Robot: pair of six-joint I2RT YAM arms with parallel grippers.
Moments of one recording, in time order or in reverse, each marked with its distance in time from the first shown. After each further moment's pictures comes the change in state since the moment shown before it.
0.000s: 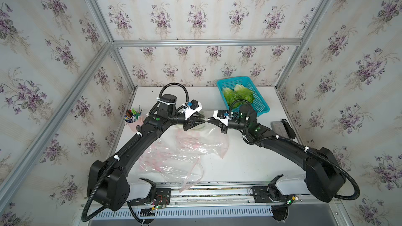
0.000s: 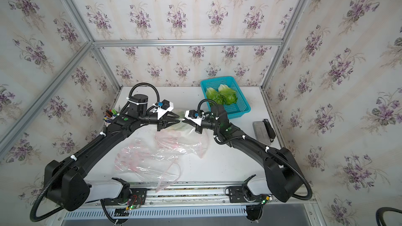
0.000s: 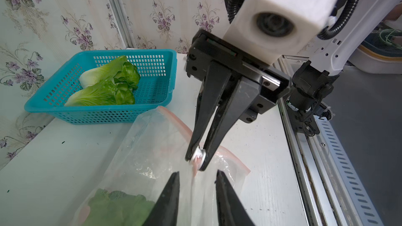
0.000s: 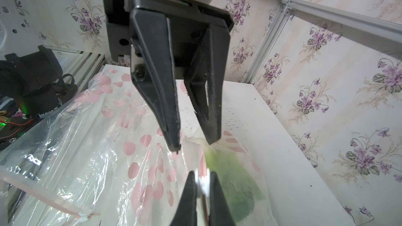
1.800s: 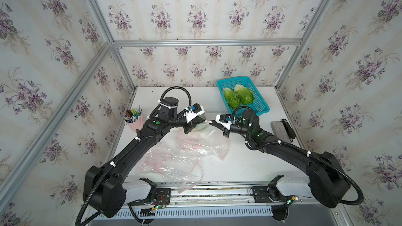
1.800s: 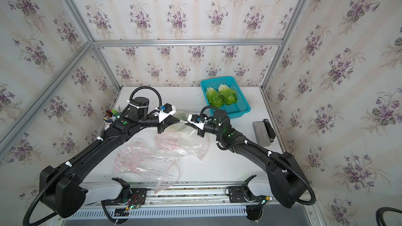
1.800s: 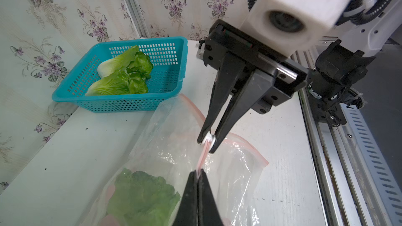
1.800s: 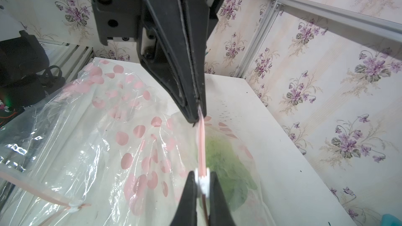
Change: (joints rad) left arm -0.039 -0.068 -0.024 -0.034 -0.176 0.041; right arm -0.016 -0.069 -0.124 0.075 0.071 -0.005
